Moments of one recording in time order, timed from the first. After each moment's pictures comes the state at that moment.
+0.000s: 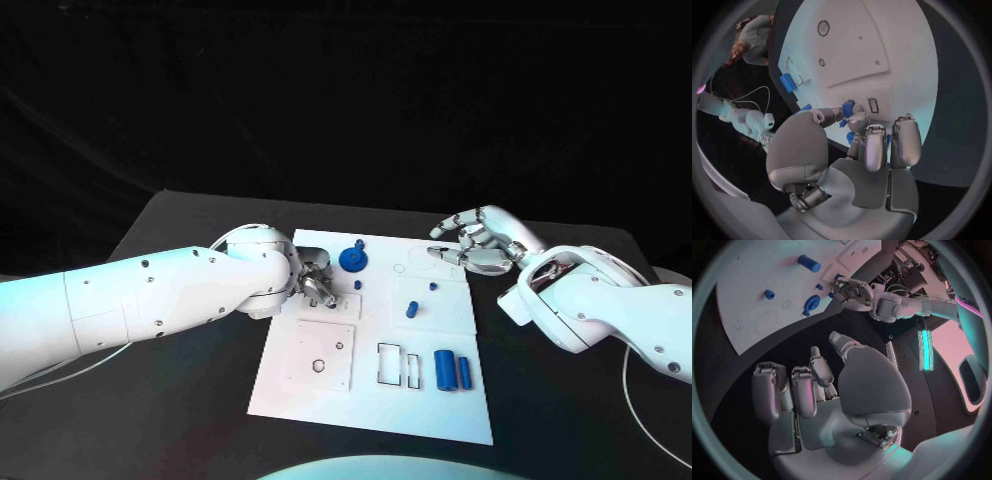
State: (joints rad) left arm 1.22 -0.70 -0.09 1.49 -1.22 0.13 -0.52; left_hand 1.04 -0.25 0.89 0.22 0.12 0.84 0.05 0.91 0.81 1.31 -0.05 1.14 0.93 1.47 -0.10 1.54 1.31 0.08 1.37 0.02 1.45 1.26; right arm 1.22 -0.93 -0.14 1.66 -0.97 -0.54 0.02; right_hand 1.24 -0.17 0.37 0.15 0.19 0.85 0.17 0.22 0.43 1.28 0.09 1.29 1.22 1.47 0.01 1.53 1.31 0.03 1.47 0.11 1.44 1.31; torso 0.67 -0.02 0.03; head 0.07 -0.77
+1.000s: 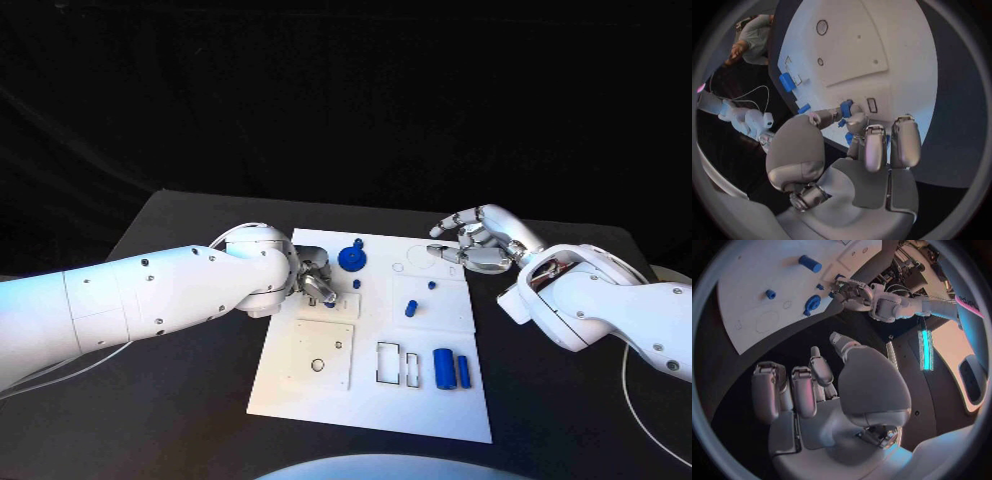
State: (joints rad) left arm 1.22 -0.70 -0.09 1.48 -1.21 0.14 -0.52; left_hand 0.94 -0.26 0.91 0.17 0.12 0.87 0.02 0.91 0.81 1.32 -0.05 1.16 0.93 1.47 -0.10 1.54 1.31 0.08 1.38 0.01 1.45 1.28; right arm 1.22 -0.94 -0.14 1.66 -0.97 -0.54 0.02; right_hand 1.23 -0.17 0.36 0.16 0.19 0.85 0.17 0.22 0.43 1.28 0.08 1.29 1.21 1.47 0.01 1.52 1.31 0.03 1.47 0.11 1.43 1.31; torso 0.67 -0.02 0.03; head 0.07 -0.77
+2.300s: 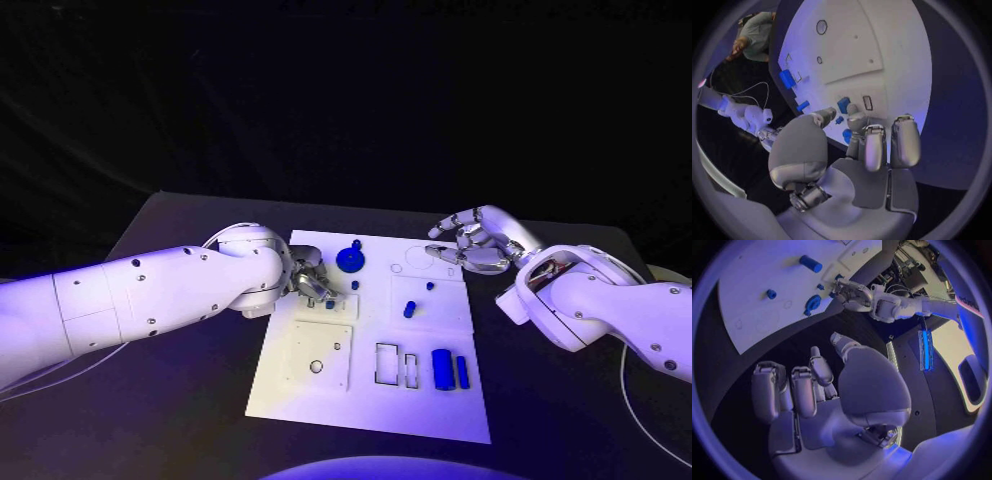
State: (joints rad) left arm 1.22 -0.71 -0.08 1.48 -1.19 0.13 -0.52; left_hand 0.94 -0.21 0.52 0.30 0.07 0.88 0.02 0.89 0.79 1.28 -0.04 1.16 0.88 1.46 -0.10 1.54 1.31 0.08 1.38 0.01 1.44 1.26; right arm 1.22 -0.94 -0.14 1.66 -0.97 -0.54 0.02; right_hand 1.23 -0.16 0.35 0.17 0.19 0.85 0.17 0.22 0.43 1.27 0.09 1.29 1.21 1.47 0.01 1.52 1.31 0.03 1.47 0.11 1.42 1.31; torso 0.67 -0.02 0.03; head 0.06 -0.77
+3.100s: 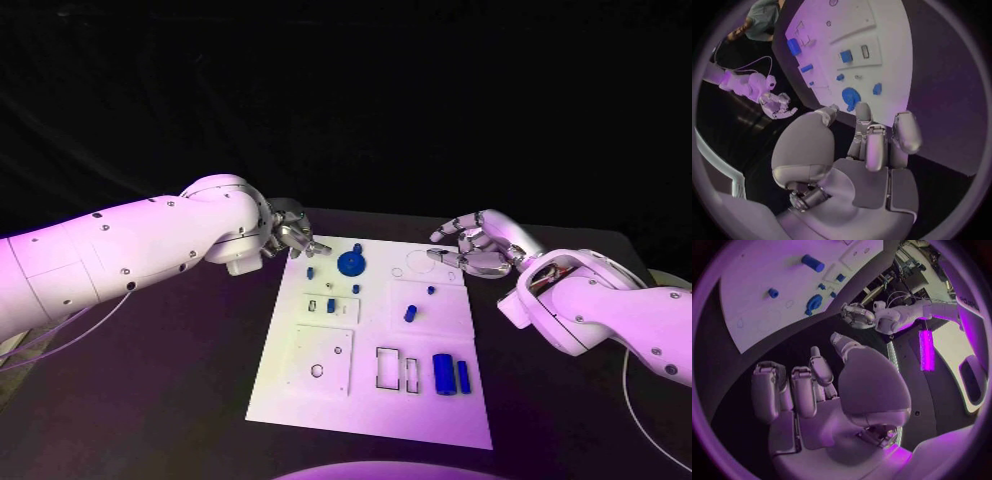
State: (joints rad) left arm 1.32 -0.74 -0.01 1.41 -1.08 0.14 -0.52; left_hand 1.05 -0.17 0.41 0.30 0.08 0.77 0.09 0.71 0.66 1.12 0.02 1.02 0.64 1.47 -0.05 1.53 1.31 0.08 1.30 0.06 1.38 1.15; right arm 1.22 -0.94 -0.14 1.65 -0.97 -0.54 0.02; right_hand 1.23 -0.16 0.35 0.17 0.19 0.85 0.17 0.22 0.43 1.27 0.09 1.29 1.21 1.47 0.01 1.52 1.31 0.03 1.47 0.11 1.42 1.31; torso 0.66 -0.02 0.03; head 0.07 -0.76
